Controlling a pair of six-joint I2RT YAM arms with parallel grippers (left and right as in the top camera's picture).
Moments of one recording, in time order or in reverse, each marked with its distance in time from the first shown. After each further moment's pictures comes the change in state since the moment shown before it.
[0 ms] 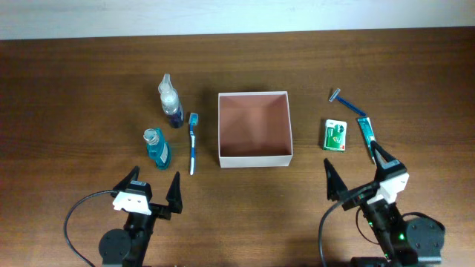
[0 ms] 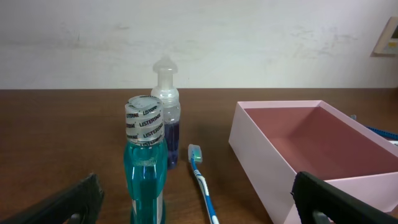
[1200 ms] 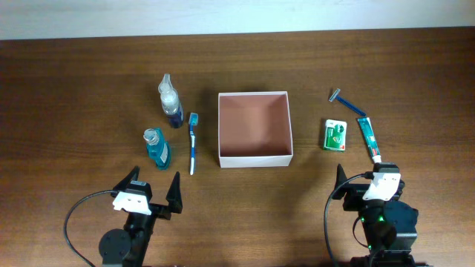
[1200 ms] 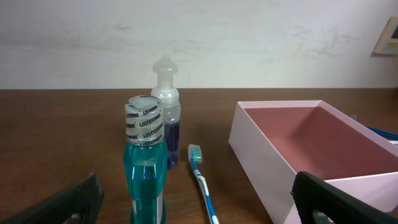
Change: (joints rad) left arm 0.000 0.000 0.000 0.000 0.000 0.000; right arm 0.000 0.010 -0.147 -0.177 0.349 0.000
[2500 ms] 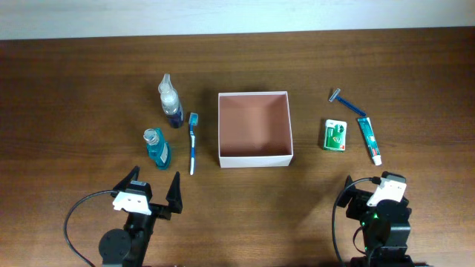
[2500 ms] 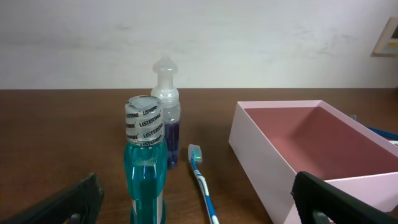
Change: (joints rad) left arm 0.000 0.000 0.000 0.000 0.000 0.000; right arm 0.000 0.000 -0.005 -0.208 0.173 0.154
